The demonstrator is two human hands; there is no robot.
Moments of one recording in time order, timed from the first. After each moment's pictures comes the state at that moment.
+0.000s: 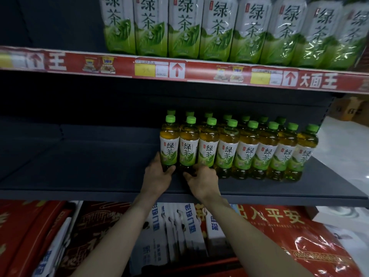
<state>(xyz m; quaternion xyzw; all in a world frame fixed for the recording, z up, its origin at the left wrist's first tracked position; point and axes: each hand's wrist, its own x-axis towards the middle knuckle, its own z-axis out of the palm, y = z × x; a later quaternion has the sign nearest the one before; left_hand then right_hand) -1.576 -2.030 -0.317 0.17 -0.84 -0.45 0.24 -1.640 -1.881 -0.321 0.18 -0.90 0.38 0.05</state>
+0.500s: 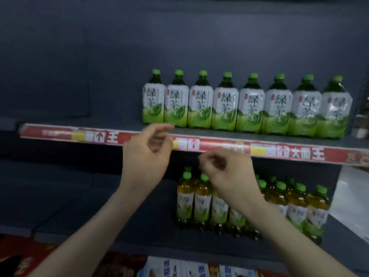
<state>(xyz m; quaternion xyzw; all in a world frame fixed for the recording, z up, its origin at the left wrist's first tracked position) -1.443 -2.005 -0.070 0.01 -0.74 -0.37 0.57 -1.537 -1.832 -0.082 0.41 -0.74 0.48 0.23</state>
